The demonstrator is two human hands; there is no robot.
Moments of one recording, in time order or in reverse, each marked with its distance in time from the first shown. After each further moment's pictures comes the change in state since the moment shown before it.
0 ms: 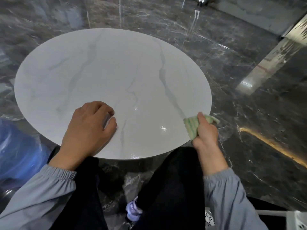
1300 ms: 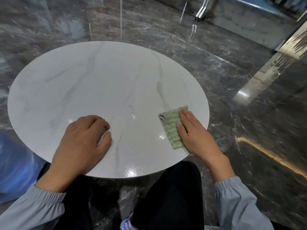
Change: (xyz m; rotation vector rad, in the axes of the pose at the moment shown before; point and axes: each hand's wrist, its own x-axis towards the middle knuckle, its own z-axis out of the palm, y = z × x) left_hand 0.000 0.001 0.000 -0.001 -0.006 -0.008; right_hand 0.014 -0.031 0.004 -1.569 -0.595 -0.759
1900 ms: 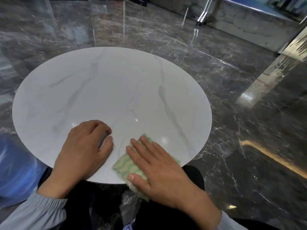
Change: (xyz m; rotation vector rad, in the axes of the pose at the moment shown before) left_hand 0.000 0.000 0.000 0.014 -0.008 0.003; right_hand -0.065 -0.087 0.053 -0.198 -0.109 -0.566
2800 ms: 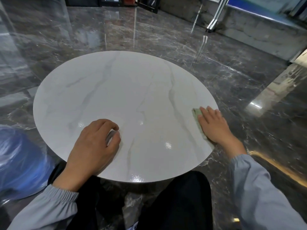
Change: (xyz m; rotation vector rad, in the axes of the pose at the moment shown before) left_hand -0.001 0.006 -0.007 -0.175 0.034 -0.126; right_hand 0.039 0.206 -0.043 0.077 -0.006 0.787
